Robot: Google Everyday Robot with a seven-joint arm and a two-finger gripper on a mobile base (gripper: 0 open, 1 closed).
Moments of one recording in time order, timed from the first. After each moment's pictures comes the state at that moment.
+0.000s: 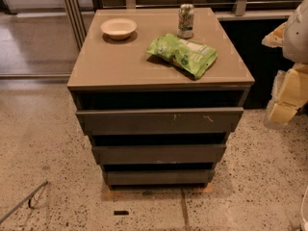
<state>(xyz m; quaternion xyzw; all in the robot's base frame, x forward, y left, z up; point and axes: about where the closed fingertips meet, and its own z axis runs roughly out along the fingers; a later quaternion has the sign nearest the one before) 0.438 -0.217 0.976 -0.60 0.78 -0.03 0.16</state>
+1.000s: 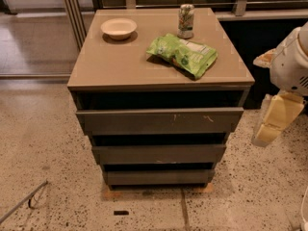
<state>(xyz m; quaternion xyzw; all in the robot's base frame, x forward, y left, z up) 0.438 -0.211 0.929 -0.60 0.78 -0.02 0.17</state>
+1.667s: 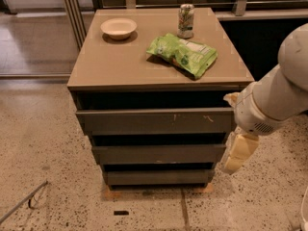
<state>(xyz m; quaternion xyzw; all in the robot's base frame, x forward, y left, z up) 0.440 -0.182 0.827 -0.62 0.76 0.01 0.18</state>
